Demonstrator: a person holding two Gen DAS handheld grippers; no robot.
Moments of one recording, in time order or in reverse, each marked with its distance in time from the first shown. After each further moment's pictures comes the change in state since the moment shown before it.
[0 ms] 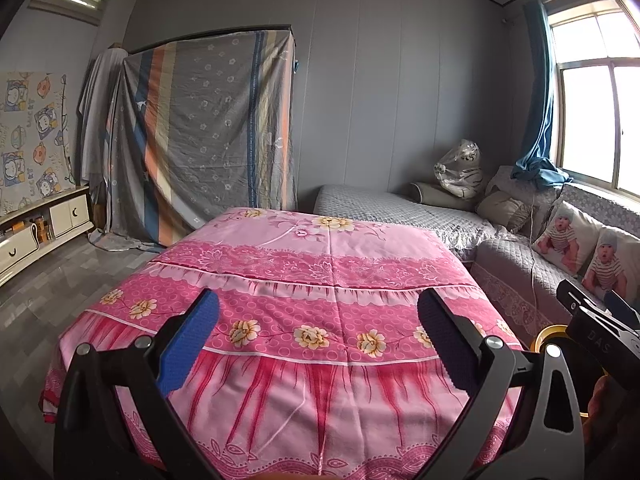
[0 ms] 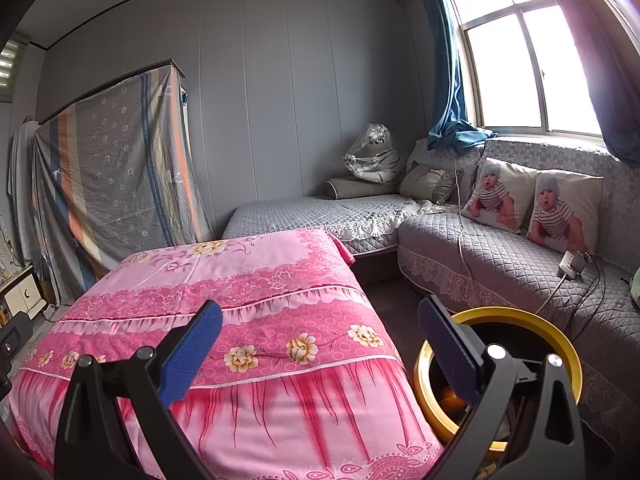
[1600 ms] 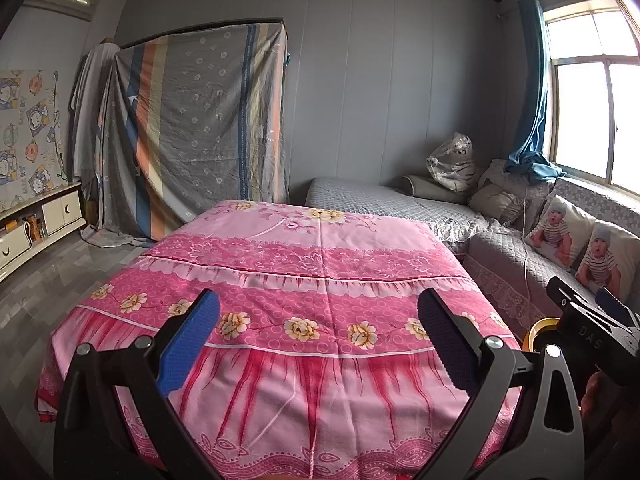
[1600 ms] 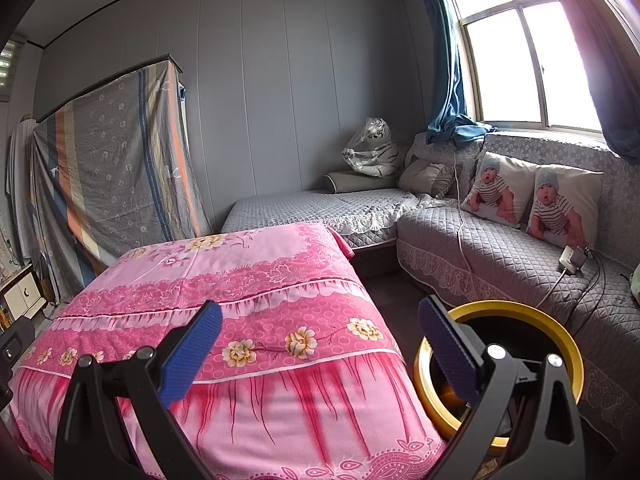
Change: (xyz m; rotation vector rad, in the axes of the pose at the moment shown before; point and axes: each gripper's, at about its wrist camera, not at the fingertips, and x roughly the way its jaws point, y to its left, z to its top) left arm 0.009 0.001 -0.004 0.006 0.027 -0.034; right arm 0.003 -0.003 -0.002 0.004 0.021 -0.002
